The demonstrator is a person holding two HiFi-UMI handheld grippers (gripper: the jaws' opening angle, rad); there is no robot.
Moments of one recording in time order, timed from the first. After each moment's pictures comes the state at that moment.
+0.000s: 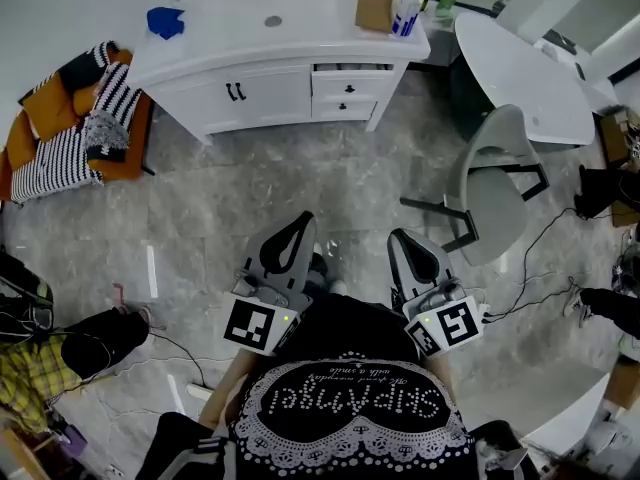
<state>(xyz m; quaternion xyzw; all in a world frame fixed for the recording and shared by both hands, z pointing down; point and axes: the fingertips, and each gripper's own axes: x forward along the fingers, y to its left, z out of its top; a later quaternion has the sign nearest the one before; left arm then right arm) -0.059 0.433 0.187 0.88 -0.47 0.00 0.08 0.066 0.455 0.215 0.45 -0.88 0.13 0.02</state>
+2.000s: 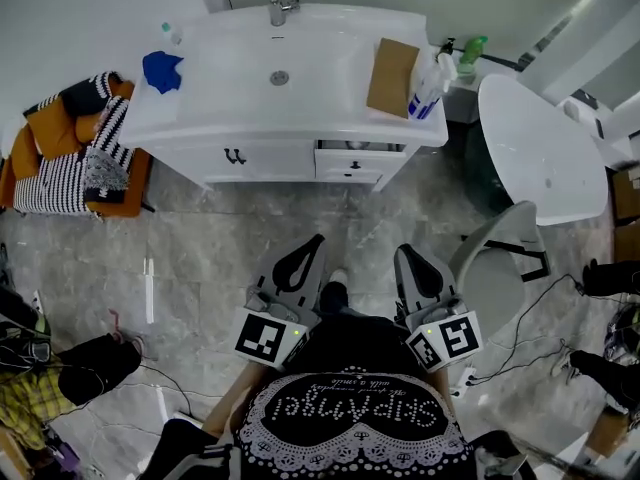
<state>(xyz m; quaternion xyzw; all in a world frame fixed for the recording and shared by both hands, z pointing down) -0.031 0.208 0.213 0.86 -0.49 0.02 0.11 0.094 0.207 0.226 0.44 -0.88 0.14 0.03</state>
